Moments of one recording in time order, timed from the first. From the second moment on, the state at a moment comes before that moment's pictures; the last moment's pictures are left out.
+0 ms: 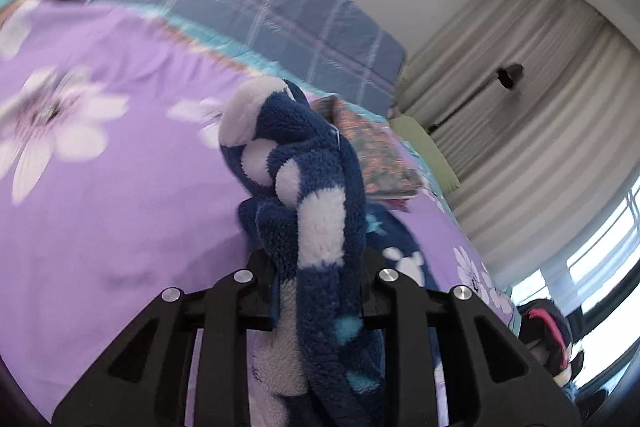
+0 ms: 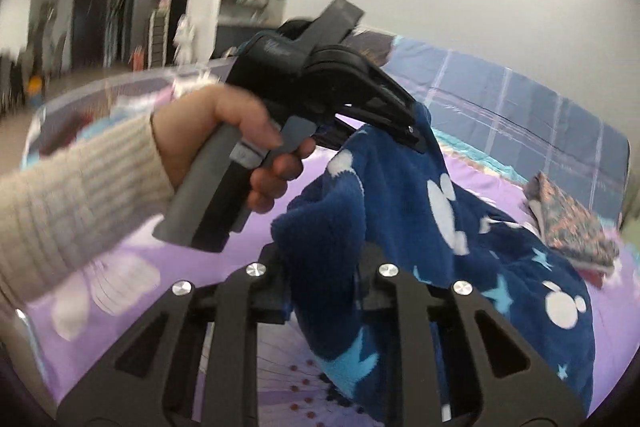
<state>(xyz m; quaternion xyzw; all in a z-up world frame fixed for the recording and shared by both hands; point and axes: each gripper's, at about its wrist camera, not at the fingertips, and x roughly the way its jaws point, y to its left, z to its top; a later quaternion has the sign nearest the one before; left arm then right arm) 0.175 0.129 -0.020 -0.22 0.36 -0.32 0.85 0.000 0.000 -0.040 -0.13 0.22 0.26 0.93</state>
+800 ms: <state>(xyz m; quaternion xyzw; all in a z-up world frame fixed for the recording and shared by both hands) 0.198 -0.199 -0.046 0.04 0.45 -0.32 0.83 0.010 -0.331 -0.068 0.31 0.28 0.15 0.90</state>
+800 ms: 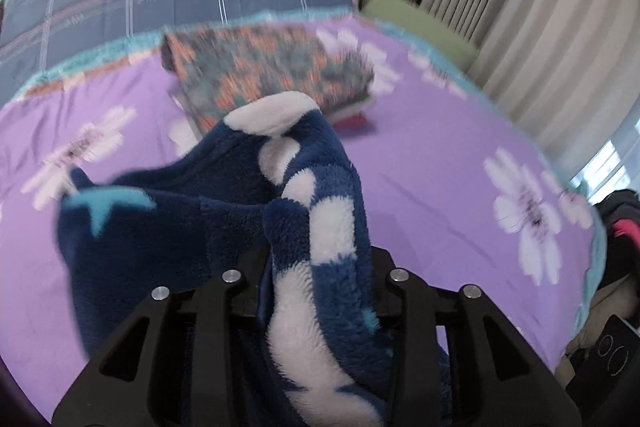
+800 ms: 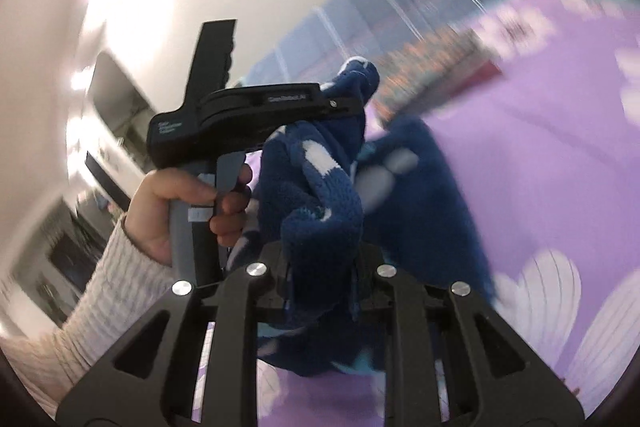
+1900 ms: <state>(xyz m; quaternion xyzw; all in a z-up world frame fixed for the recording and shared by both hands) 0.083 -0.116 -0.061 0.15 0.35 -0.31 0.87 -0.006 -0.365 -0.114 0.36 0.35 0.11 0.86</state>
